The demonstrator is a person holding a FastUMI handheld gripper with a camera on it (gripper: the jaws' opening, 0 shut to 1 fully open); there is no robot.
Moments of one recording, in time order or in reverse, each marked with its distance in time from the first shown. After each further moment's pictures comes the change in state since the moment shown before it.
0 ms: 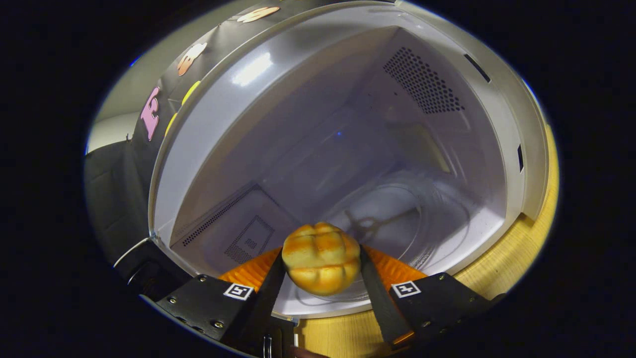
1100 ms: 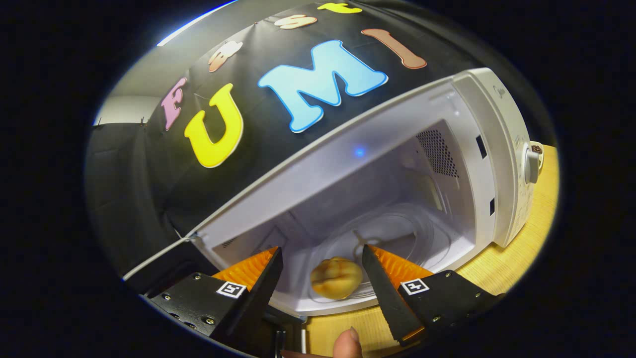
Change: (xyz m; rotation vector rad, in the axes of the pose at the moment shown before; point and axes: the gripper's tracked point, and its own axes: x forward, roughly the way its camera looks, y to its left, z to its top) arm -0.068 0.053 0.034 -0.136 -0.107 0.022
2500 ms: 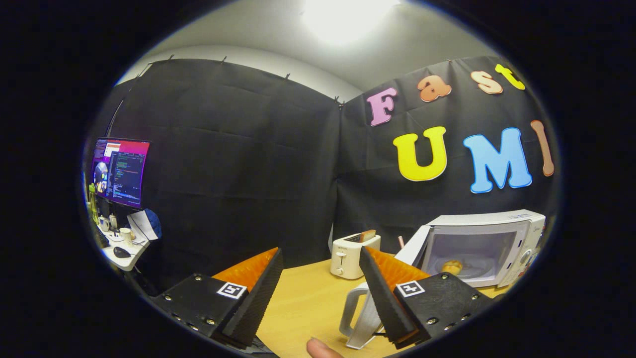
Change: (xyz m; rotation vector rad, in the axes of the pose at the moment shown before) arm -0.352 0.210 -0.081 -0.607 -0.001 0.781
